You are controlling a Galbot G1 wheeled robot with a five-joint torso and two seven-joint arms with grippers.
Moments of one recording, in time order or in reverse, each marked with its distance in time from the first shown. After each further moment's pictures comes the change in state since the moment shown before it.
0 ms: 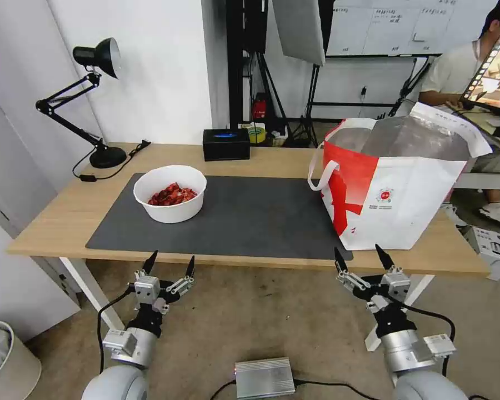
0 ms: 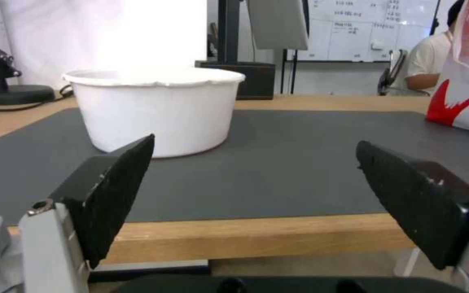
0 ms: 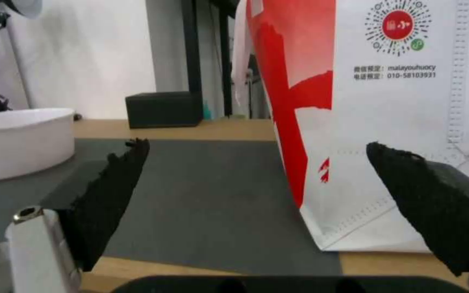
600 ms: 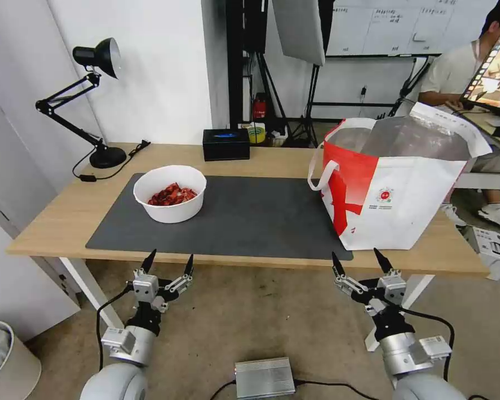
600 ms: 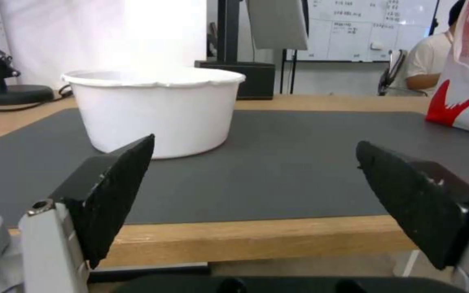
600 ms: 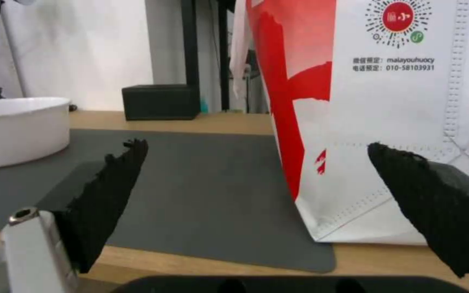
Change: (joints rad) left arm -0.007 0.007 0.002 0.002 -0.006 0.005 0.000; right arm -0.006 0.003 0.001 -0.005 -0.025 -0.003 0.005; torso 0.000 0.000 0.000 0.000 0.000
